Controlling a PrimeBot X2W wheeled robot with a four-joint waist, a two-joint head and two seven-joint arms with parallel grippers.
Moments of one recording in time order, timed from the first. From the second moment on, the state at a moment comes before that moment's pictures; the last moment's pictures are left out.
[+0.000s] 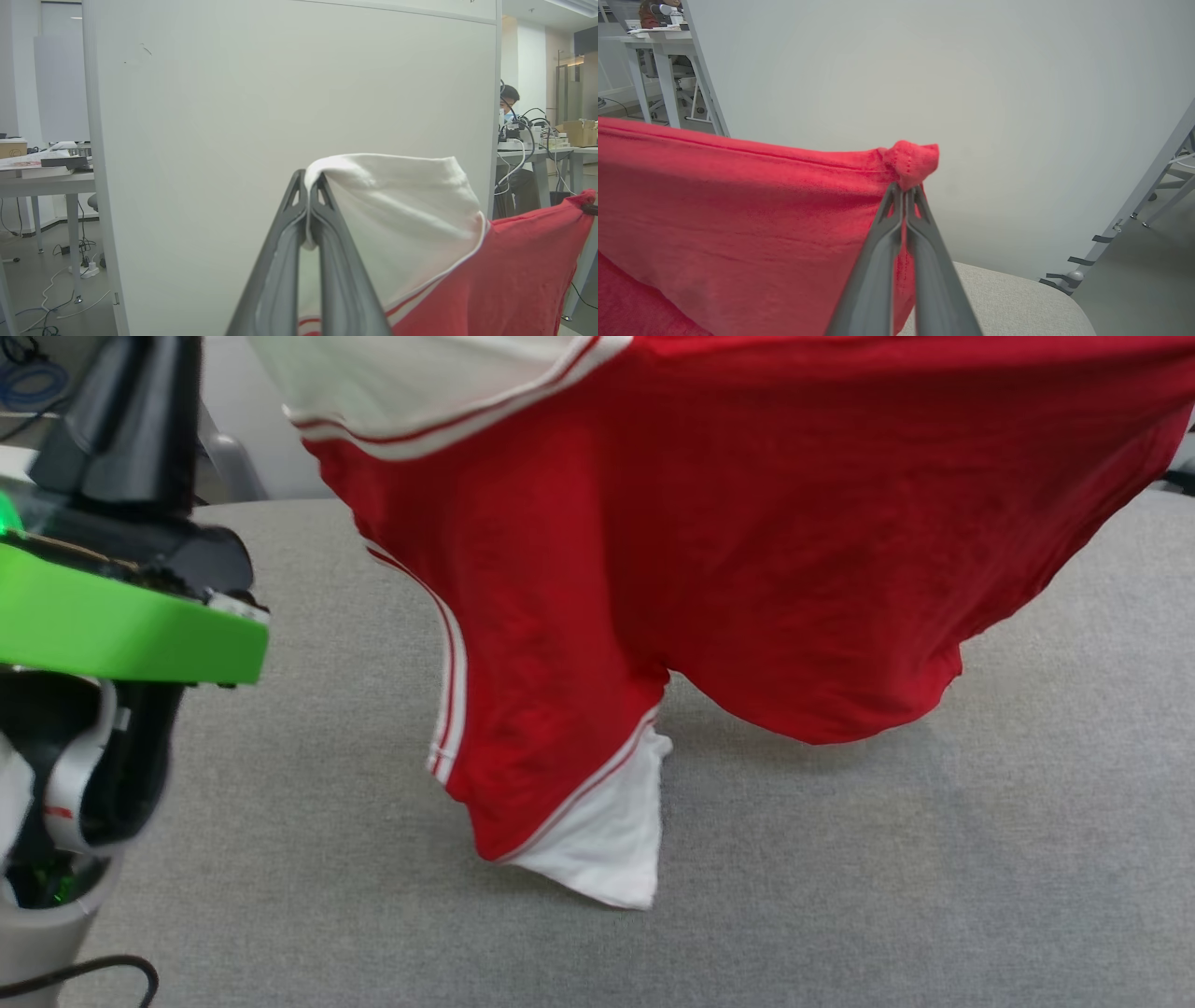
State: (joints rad) left arm -0.60 0.67 -0.29 -0.52 -0.72 0.32 0.15; right arm -0.59 -0.54 -0.05 -0.19 0.65 0.13 0.59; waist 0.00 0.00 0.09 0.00
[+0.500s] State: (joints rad) left arm -1.00 0.81 -0.25 -0.36 -0.70 0.14 0.23; right arm -0.82 -0.50 -0.11 -0.22 0.59 0.13 0.51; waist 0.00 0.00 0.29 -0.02
